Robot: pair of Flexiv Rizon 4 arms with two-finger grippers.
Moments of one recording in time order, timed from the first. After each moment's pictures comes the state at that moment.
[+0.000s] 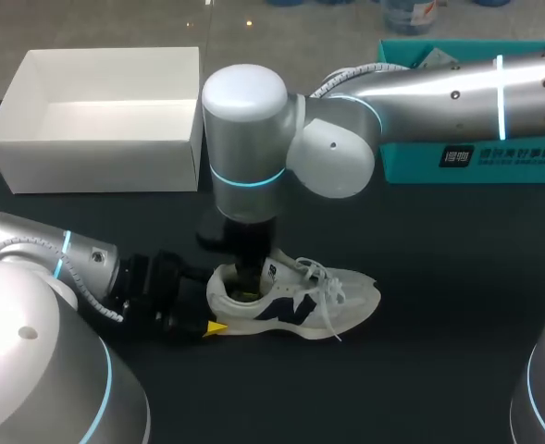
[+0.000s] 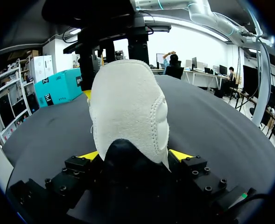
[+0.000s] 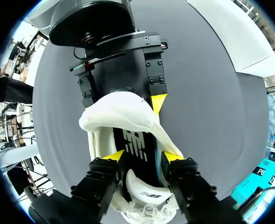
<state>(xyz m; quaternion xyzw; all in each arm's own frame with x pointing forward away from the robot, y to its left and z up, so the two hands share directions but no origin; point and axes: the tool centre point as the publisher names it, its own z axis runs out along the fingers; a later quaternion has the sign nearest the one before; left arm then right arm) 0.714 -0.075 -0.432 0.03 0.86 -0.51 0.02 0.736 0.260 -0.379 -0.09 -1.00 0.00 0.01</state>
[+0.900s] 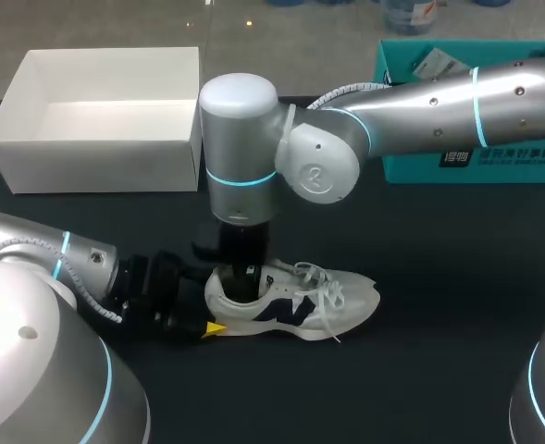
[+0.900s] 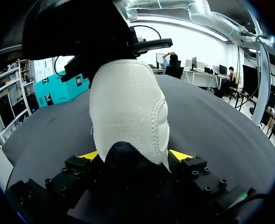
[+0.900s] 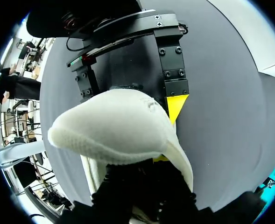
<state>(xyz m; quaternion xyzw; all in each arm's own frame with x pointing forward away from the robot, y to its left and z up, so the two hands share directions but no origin) 0.713 -0.074 -0.433 0.03 0.86 -0.51 0.02 0.723 0.269 -0.410 -0.07 -0.99 0.00 0.08</state>
